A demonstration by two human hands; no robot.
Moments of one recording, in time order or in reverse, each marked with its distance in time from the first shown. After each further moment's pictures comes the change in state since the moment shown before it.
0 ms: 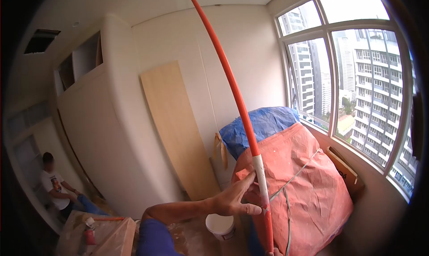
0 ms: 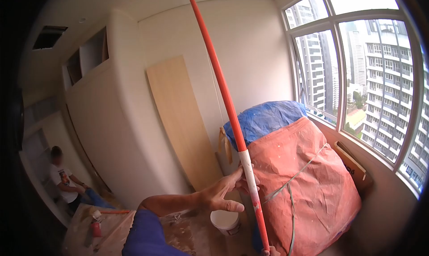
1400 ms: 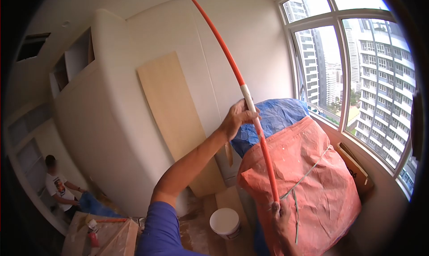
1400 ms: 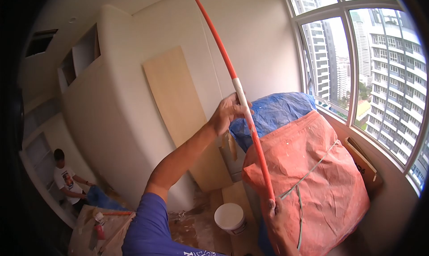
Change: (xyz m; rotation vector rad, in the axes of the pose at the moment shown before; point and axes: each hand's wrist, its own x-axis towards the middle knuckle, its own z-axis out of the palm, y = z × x) left_hand 0.144 -0.075 -0.225 -0.063 0.391 0.073; right_hand 0.260 -0.041 0.092 0.103 0.020 0.012
